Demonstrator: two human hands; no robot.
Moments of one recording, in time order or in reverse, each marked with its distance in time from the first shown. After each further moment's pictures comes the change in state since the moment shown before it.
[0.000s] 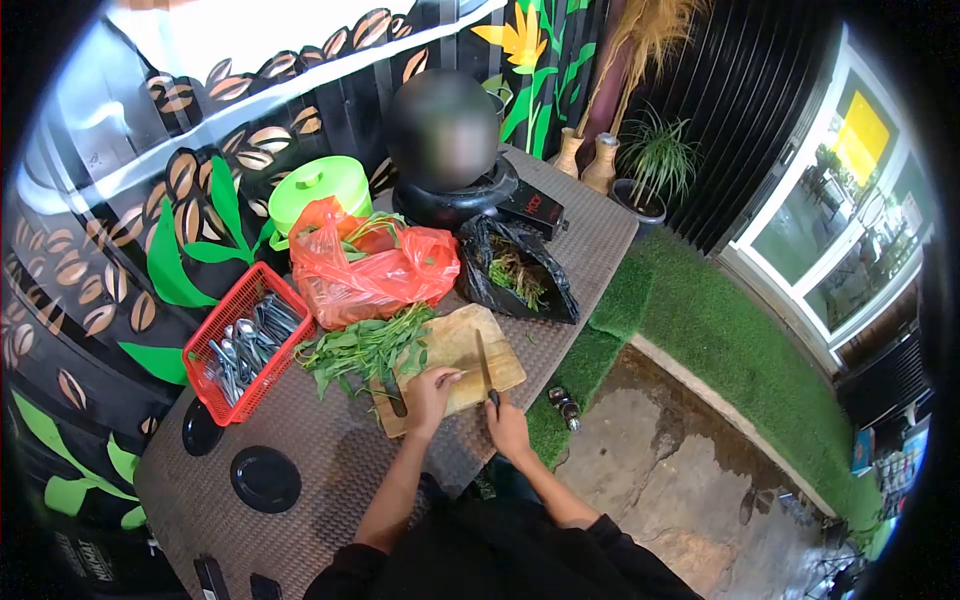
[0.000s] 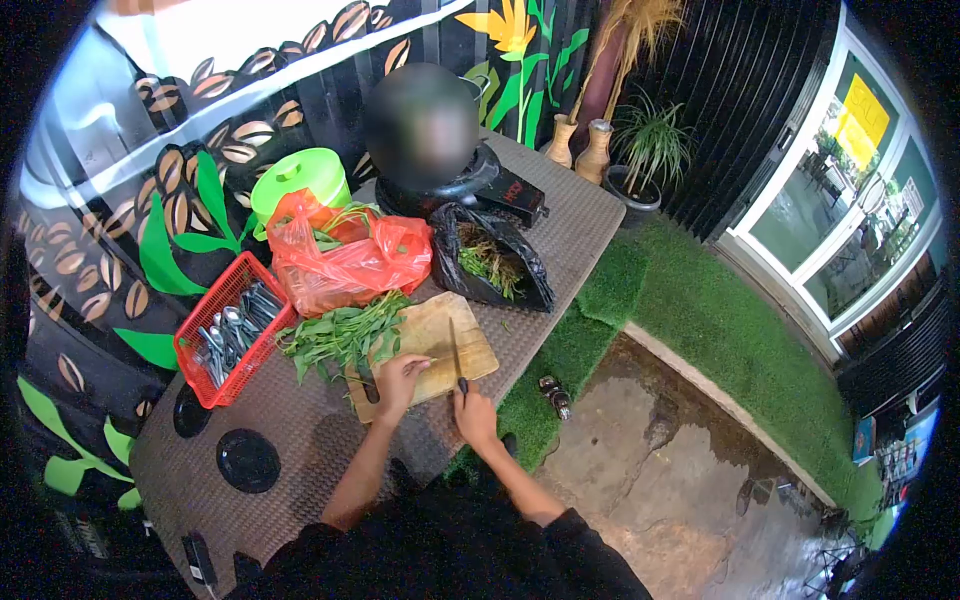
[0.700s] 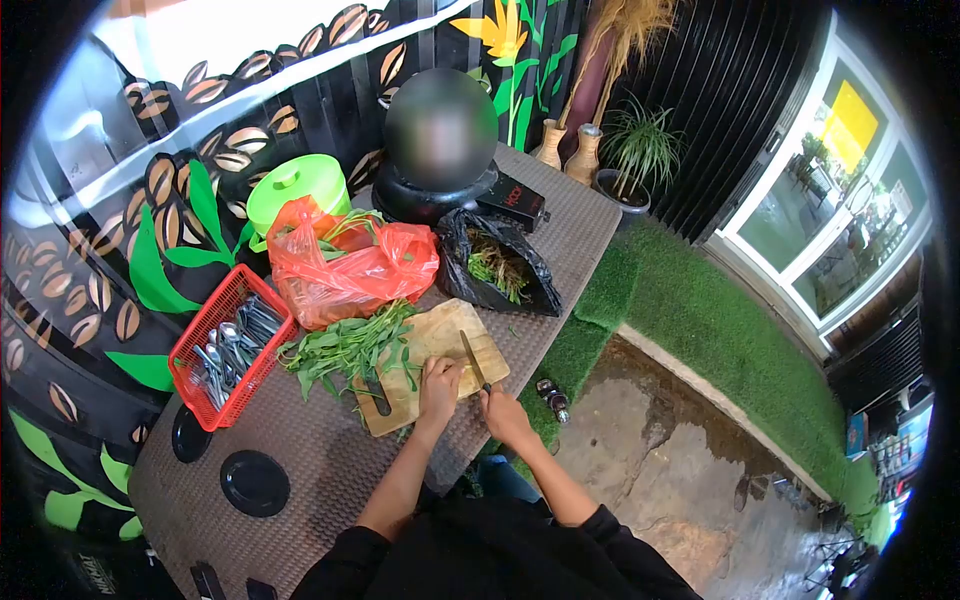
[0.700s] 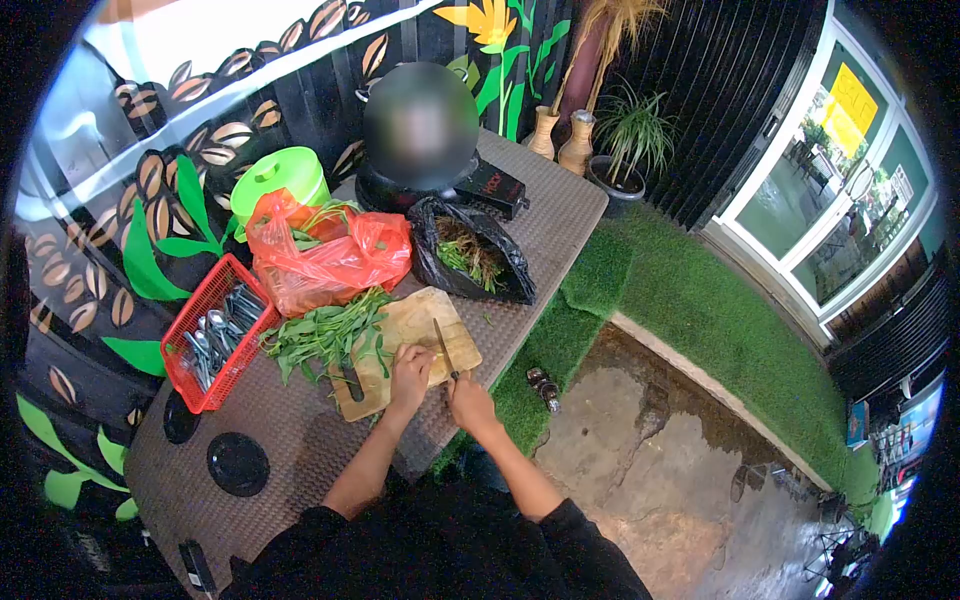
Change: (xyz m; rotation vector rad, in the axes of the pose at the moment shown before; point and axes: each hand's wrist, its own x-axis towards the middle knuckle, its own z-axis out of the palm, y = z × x) left_hand -0.003 -0.003 0.046 0.372 -0.058 0.251; right_hand 0.010 -0.002 -0.033 -0.165 -0.163 -0.025
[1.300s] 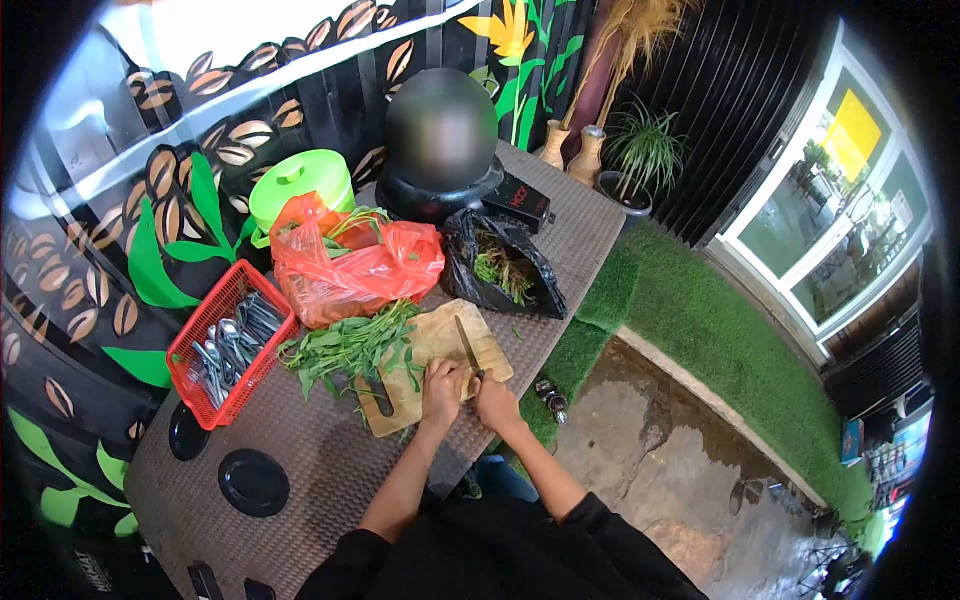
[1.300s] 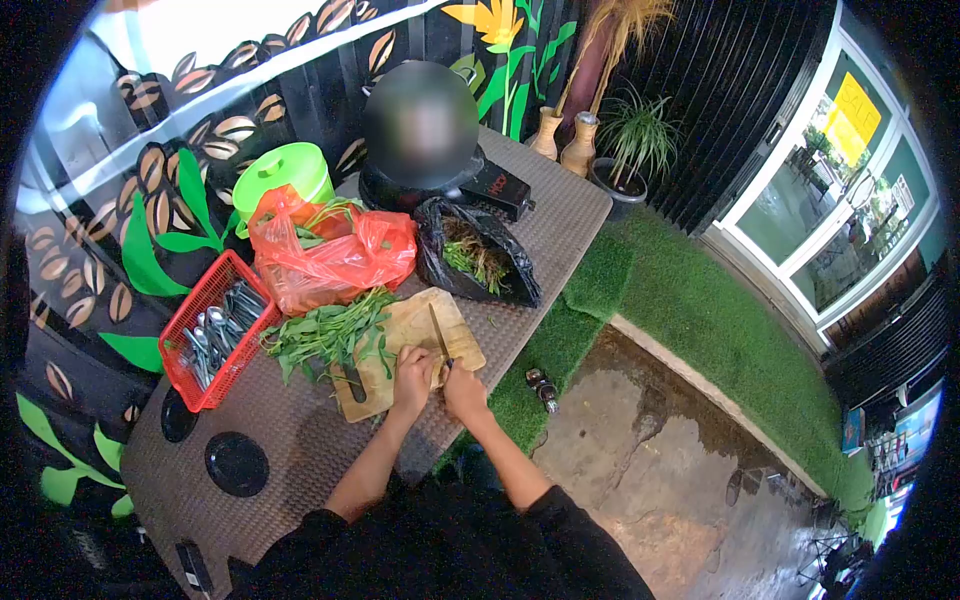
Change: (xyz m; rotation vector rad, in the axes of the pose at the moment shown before) left_hand -0.001 0.002 -0.002 0.012 0.006 -0.014; right_hand 0.027 -0.008 0.025 -0.201 0.027 0.036
